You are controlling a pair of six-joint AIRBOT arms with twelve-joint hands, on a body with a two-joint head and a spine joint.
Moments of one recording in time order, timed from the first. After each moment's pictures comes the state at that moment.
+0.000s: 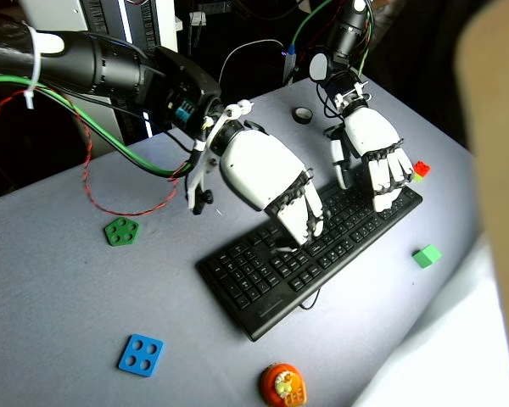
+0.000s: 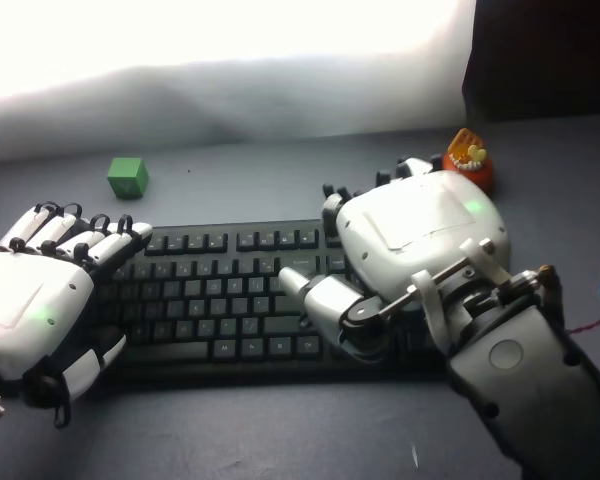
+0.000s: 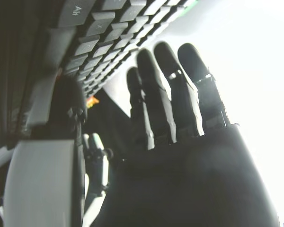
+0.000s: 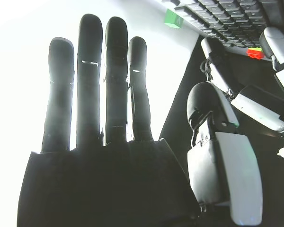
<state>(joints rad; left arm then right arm) 1.05 -1.08 0.98 2.58 1.27 -1.81 -0.44 -1.39 0.75 1.19 1.17 -2.23</state>
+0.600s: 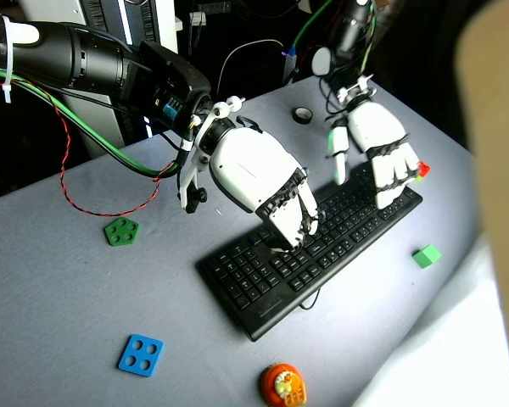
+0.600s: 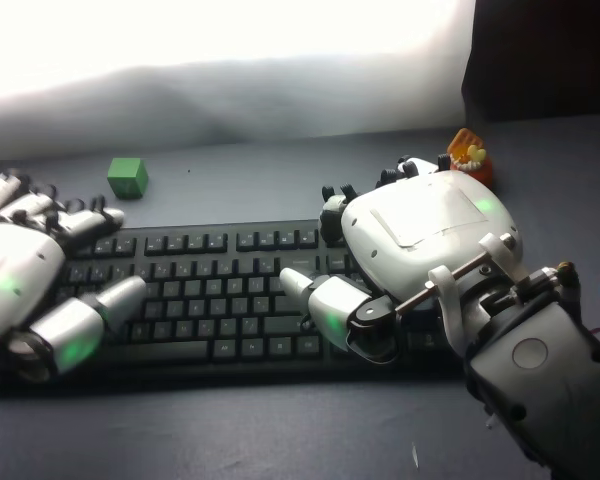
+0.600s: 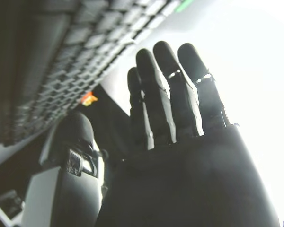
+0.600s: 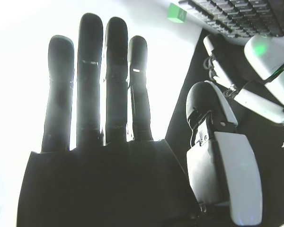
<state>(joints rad) 1.02 -0.97 0.92 2.58 1.24 -1.81 -0.43 -1.34 0.71 1.19 1.12 -2.18</state>
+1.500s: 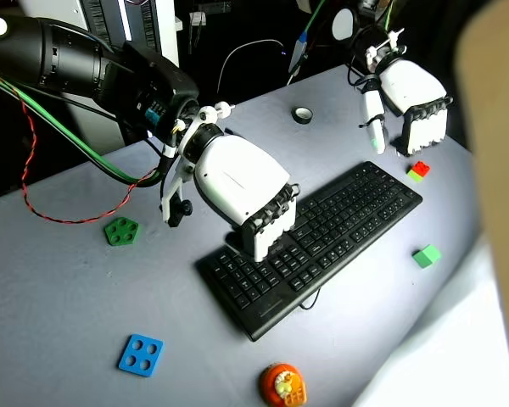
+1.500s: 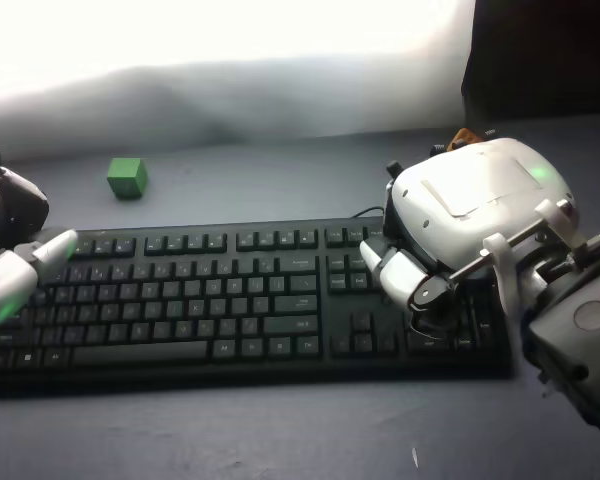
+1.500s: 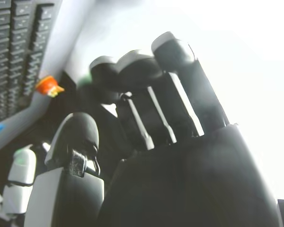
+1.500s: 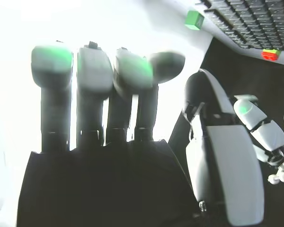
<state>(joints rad) 0.96 -0.75 0.78 2.58 1.17 -1.83 -0.42 -1.24 0.70 1.19 1.08 -2.22</state>
